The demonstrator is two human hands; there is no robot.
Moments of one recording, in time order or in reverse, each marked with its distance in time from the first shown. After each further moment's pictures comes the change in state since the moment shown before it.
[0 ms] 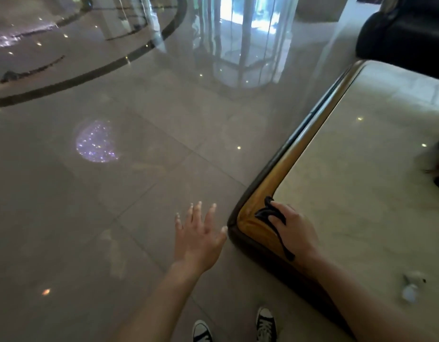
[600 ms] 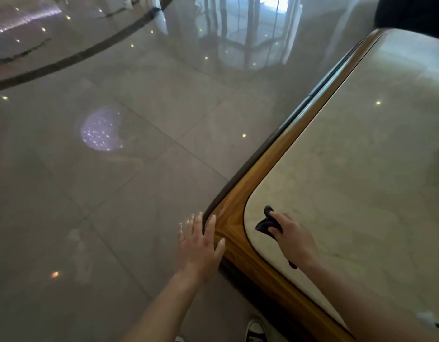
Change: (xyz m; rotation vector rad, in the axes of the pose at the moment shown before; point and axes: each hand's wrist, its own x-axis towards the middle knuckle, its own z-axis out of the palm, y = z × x) left_hand 0.128 0.134 0.171 0.017 -0.098 -0.066; right_hand 0.119 0.227 0.013 -0.087 -0.158 0.074
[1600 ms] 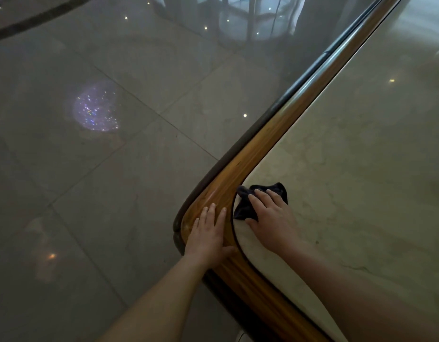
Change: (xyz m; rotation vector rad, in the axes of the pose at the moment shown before) left_hand 0.136 0.019 0.182 -0.047 -0.275 0.093; right_hand 0.119 0.075 0.113 -0.353 -0.080 -0.216
